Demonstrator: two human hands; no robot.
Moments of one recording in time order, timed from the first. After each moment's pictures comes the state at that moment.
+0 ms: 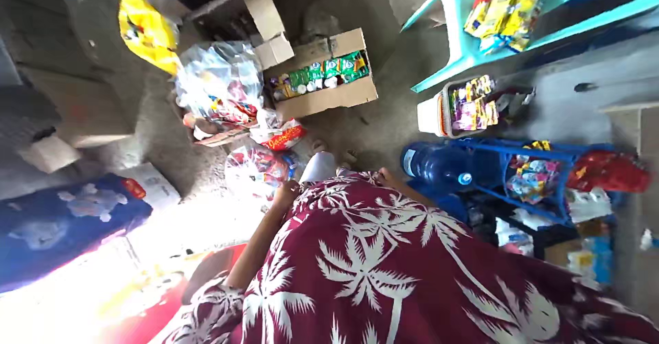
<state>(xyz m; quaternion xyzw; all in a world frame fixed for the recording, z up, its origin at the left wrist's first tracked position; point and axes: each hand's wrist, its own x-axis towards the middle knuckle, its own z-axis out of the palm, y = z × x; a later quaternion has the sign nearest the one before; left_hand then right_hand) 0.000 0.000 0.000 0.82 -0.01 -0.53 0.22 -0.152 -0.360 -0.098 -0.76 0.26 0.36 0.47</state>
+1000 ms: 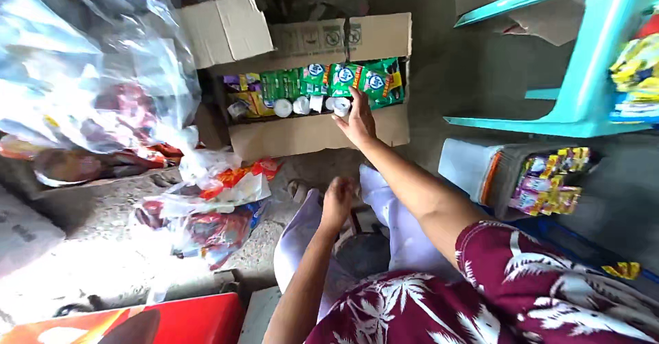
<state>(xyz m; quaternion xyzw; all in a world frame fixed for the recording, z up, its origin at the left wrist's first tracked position) 0.140 -0.217 -0.311 0.72 0.11 -0.42 0.54 0.270 -0.366 -0.404 -0.93 0.11 0.08 0.33</state>
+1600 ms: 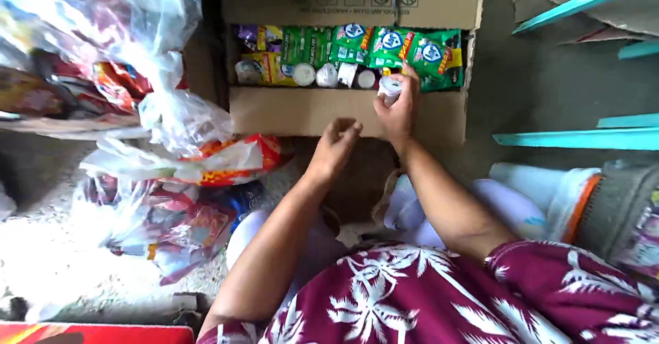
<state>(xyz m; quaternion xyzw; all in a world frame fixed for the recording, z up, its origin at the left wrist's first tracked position) 0.180 -0.181 -0.373 0.69 0.12 -0.32 0.64 0.230 -0.368 -0.486 -0.89 0.03 -0.21 0.40</state>
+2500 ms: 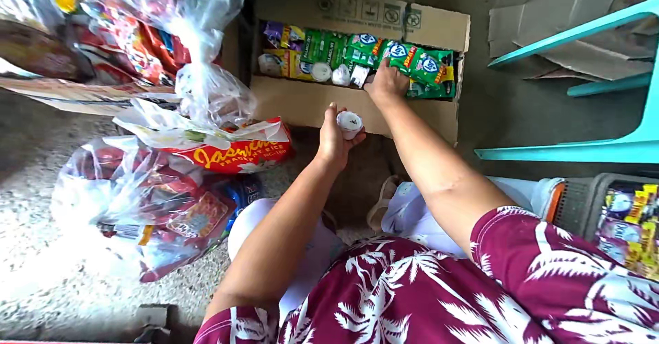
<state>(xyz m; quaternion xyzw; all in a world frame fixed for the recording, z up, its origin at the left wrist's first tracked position) 0.176 -0.173 -0.371 0.43 0.32 -0.24 0.81 0.300 -0.301 -0.419 -0.96 0.18 0.21 0.08</state>
